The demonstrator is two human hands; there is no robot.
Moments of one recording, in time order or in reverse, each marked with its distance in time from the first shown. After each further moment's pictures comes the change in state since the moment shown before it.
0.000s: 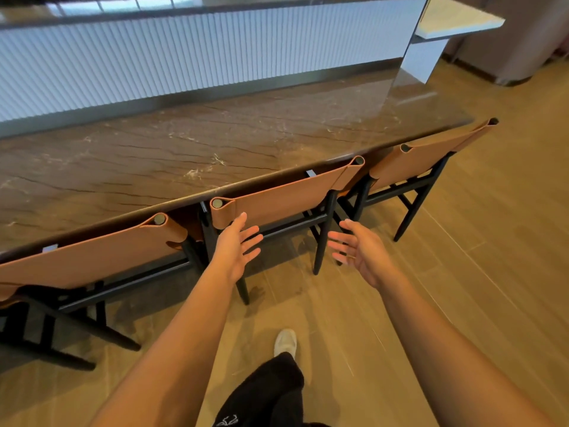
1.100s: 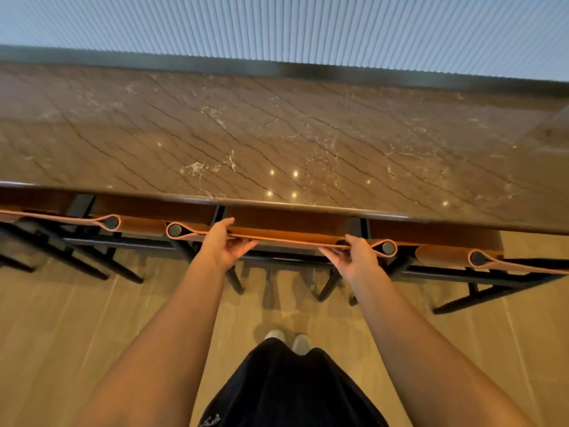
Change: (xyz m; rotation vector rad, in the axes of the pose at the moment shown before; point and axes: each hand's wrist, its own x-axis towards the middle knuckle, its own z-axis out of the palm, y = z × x) left_hand 0.179 0.037 0.089 -0.614 0.517 -0.170; right_hand 0.283 -0.104 0.008 0.248 0.025 0.538
